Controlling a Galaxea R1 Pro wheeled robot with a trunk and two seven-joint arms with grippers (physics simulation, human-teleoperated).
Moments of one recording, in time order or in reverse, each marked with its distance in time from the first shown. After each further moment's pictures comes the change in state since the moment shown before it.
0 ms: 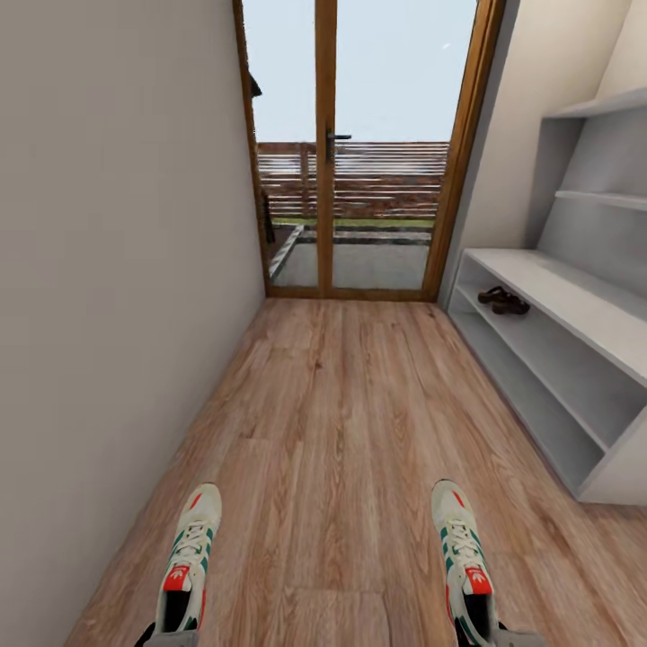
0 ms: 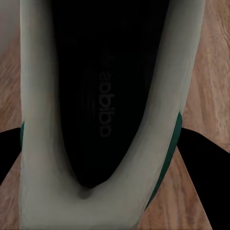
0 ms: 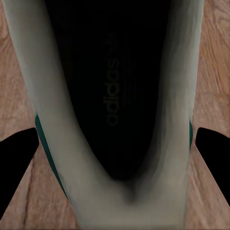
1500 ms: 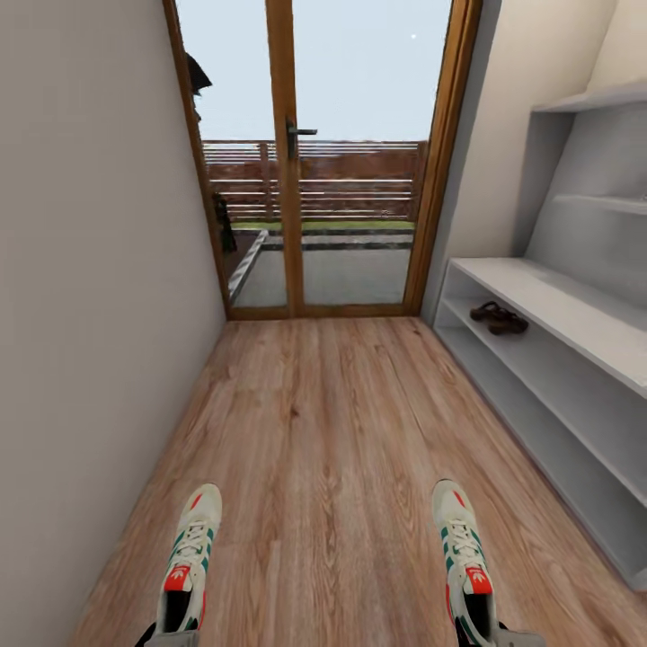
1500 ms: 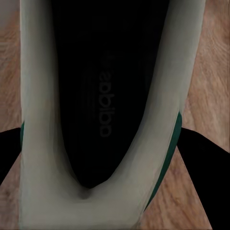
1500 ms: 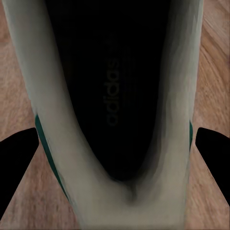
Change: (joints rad) left arm 0.000 -0.001 0.000 0.000 -0.001 0.001 -0.001; right arm 0.000 0.000 0.000 -0.002 -0.001 0.000 -0.003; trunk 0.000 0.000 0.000
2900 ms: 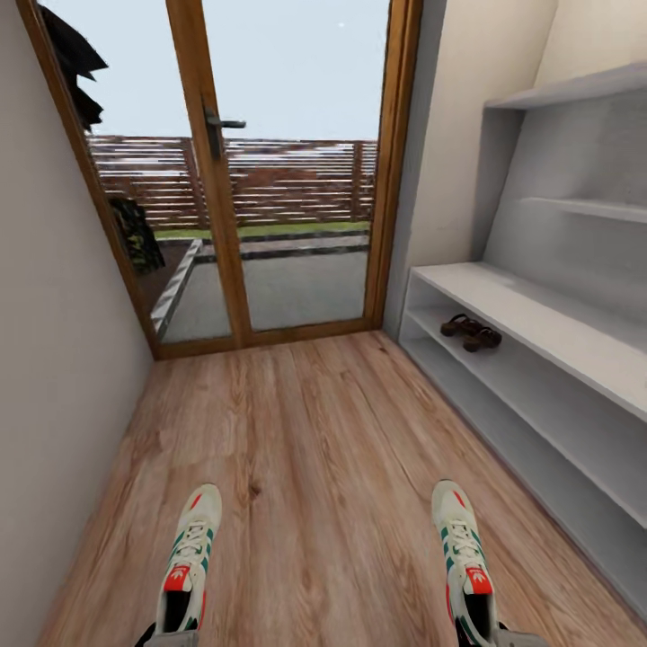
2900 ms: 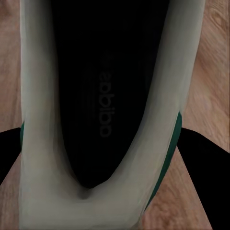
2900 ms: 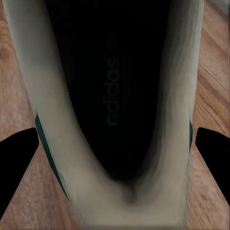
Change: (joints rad) left arm 0.000 0.000 0.000 0.000 0.003 0.001 0.000; right arm 0.000 0.000 0.000 0.000 -0.002 0.002 0.001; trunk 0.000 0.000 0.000
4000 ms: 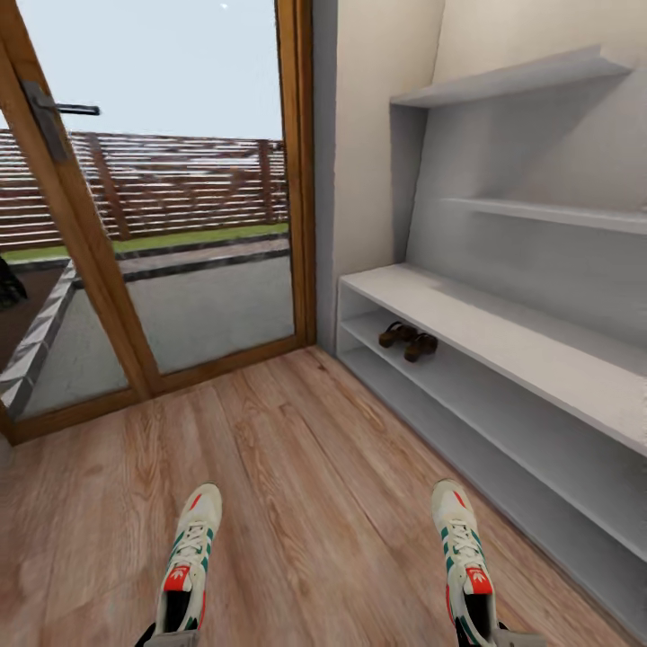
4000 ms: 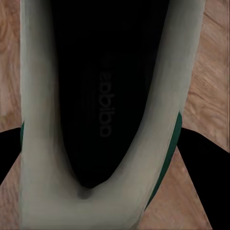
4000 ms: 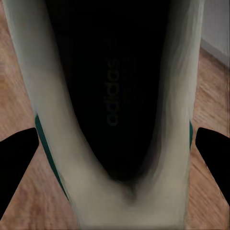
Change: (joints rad) left arm 0.000 0.000 0.000 0.000 0.000 -0.002 0.000; right arm 0.000 0.000 0.000 0.000 0.000 0.000 -0.001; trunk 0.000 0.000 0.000
